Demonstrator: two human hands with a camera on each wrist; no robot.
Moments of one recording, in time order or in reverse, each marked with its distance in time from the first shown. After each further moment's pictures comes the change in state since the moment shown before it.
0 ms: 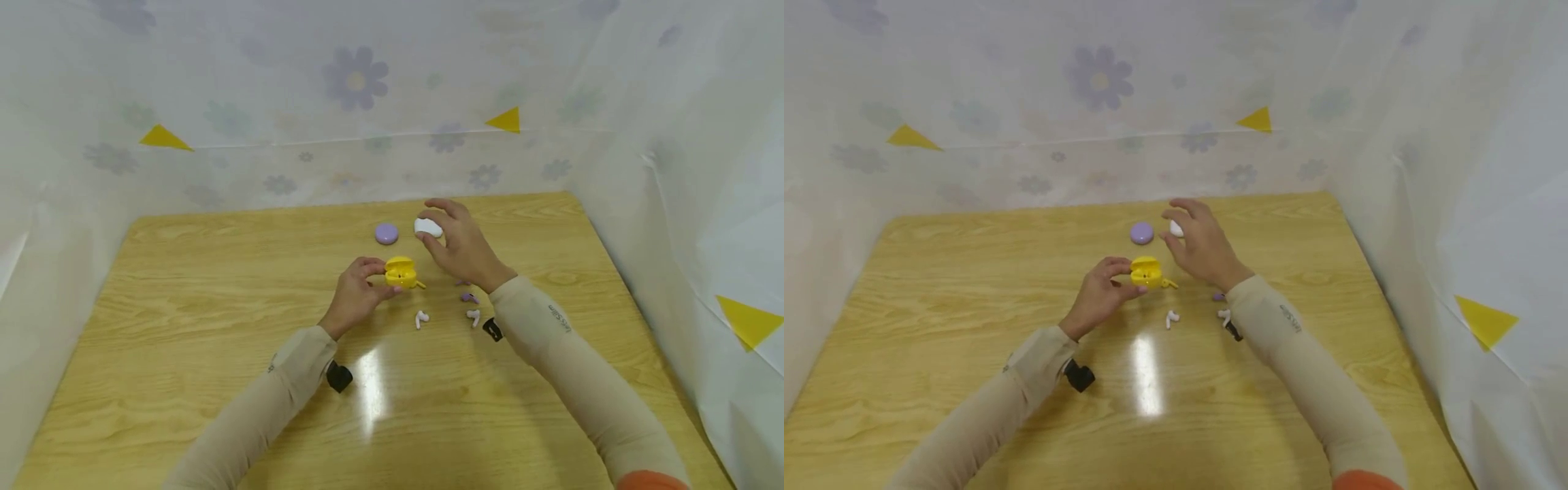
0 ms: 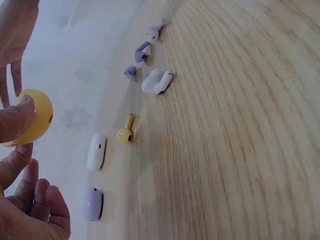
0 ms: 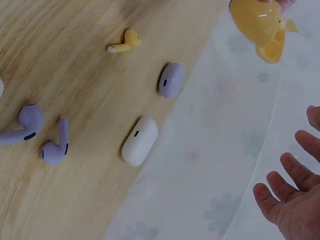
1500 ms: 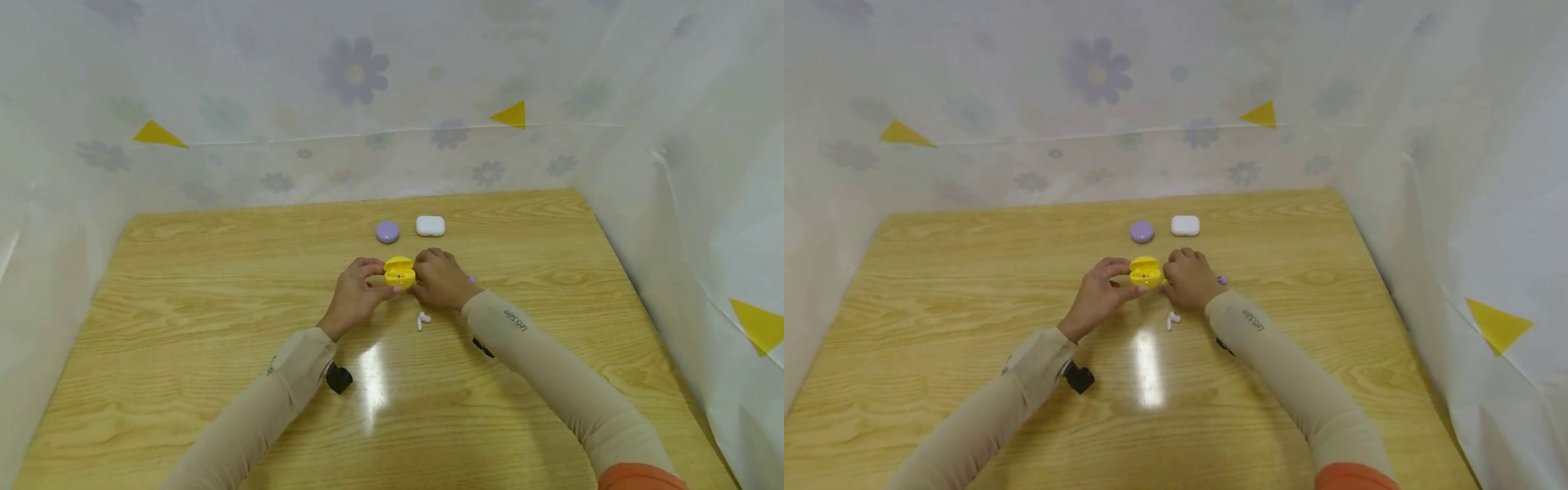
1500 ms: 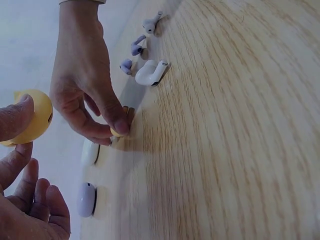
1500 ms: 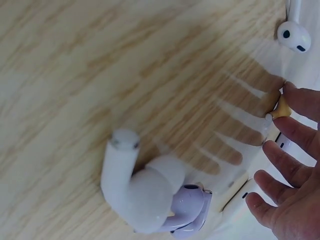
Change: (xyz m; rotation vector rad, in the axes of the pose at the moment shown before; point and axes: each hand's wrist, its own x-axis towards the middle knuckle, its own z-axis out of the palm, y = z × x) left_hand 0.000 -0.005 -0.001 -0.012 -0.015 -0.032; right_hand -0.028 0.032 0.076 -0.235 -0.479 0.141
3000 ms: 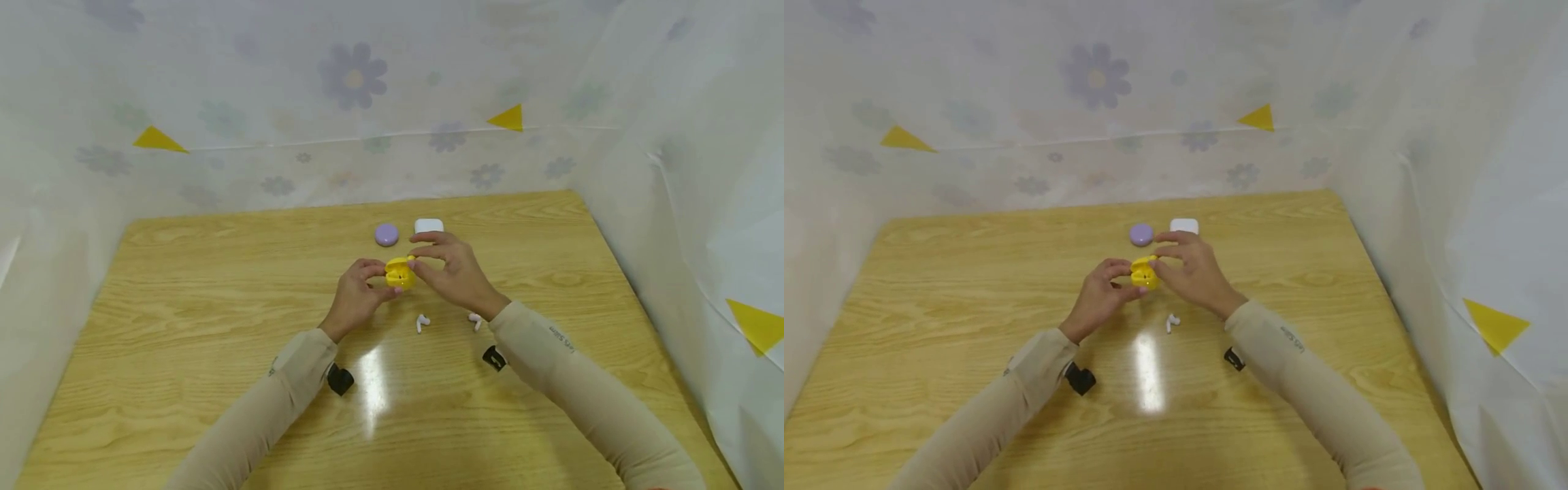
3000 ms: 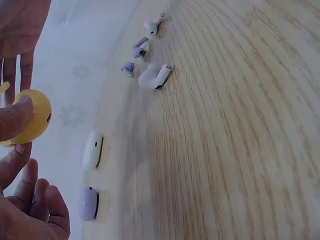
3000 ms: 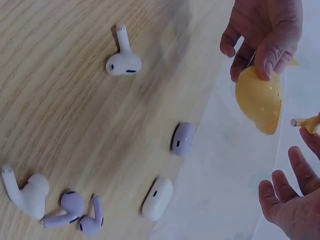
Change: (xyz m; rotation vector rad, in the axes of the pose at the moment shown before) left_hand 0.003 0.000 0.002 -0.005 0.003 0.002; right_hand -0.029 -0.025 -0.057 0.622 0.407 -0.102
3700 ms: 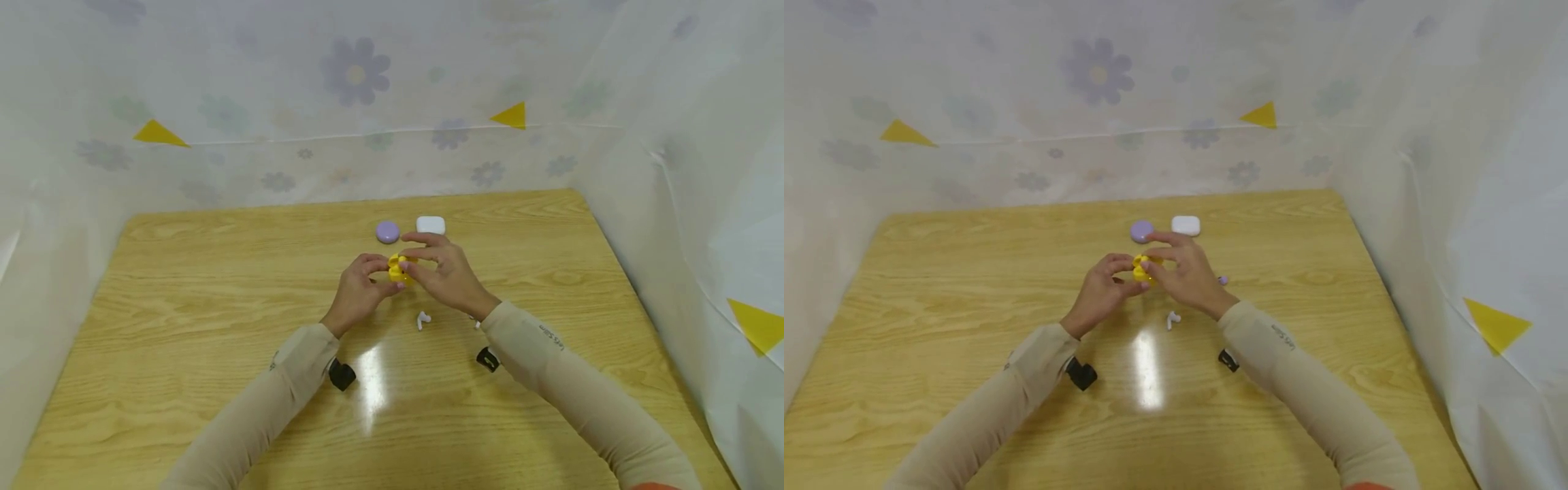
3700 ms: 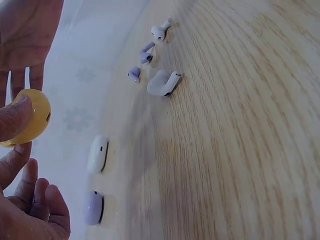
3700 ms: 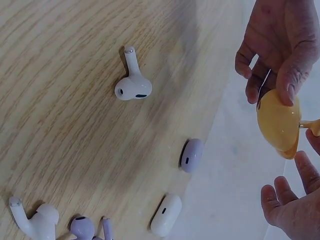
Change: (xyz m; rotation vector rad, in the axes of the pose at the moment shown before) left_hand 0.002 0.004 -0.001 -0.019 -0.019 0.010; right_hand 0.000 -0.003 0.013 0.087 -0.029 0.028
